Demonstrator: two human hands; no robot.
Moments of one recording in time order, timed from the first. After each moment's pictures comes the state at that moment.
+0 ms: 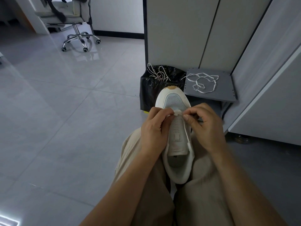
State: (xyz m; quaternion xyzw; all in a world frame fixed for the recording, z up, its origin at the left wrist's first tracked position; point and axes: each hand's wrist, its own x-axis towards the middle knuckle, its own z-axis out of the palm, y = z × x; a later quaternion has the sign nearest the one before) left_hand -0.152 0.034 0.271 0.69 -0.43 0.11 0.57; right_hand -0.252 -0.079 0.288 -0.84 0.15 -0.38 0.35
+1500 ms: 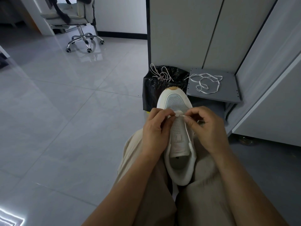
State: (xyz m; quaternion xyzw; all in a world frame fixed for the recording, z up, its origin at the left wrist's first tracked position) left_hand -0.151 0.035 0.272 0.69 -0.41 0.07 0.59; right_hand -0.251 -0.075 0.294 -0.84 0.16 -0.36 0.38
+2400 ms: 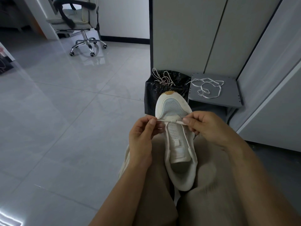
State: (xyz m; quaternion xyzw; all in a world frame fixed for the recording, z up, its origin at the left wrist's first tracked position) left_hand -0.153 0.064 0.294 0.53 -0.14 -0.19 0.82; right_hand -0.245 -0.084 0.328 -0.82 0.21 -0.11 0.53
